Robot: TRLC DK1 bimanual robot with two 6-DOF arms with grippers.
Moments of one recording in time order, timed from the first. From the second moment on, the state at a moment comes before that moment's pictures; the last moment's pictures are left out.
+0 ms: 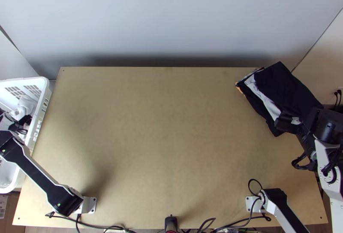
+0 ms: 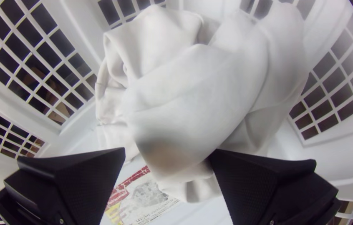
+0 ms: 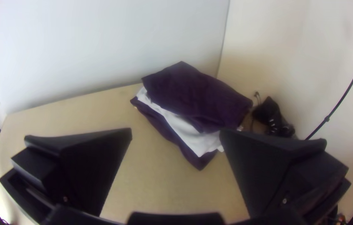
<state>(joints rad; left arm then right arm) 0.93 2.82 2.24 -0.43 -0.03 0.00 0.06 0.77 1.12 -0.91 0.30 0.18</state>
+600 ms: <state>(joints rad) 0.92 2.64 2.20 -0.58 0.03 0.07 0.10 0.73 1.13 -0.85 0.29 0.13</state>
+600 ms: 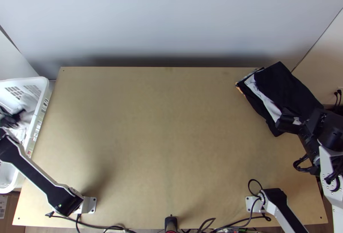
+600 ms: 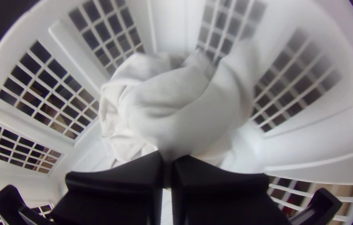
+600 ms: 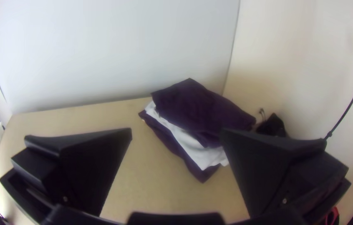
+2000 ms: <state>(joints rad) -0.32 0.81 0.92 -0.32 0.32 -0.28 0.24 0.69 0.92 -0.60 0.28 0.06</state>
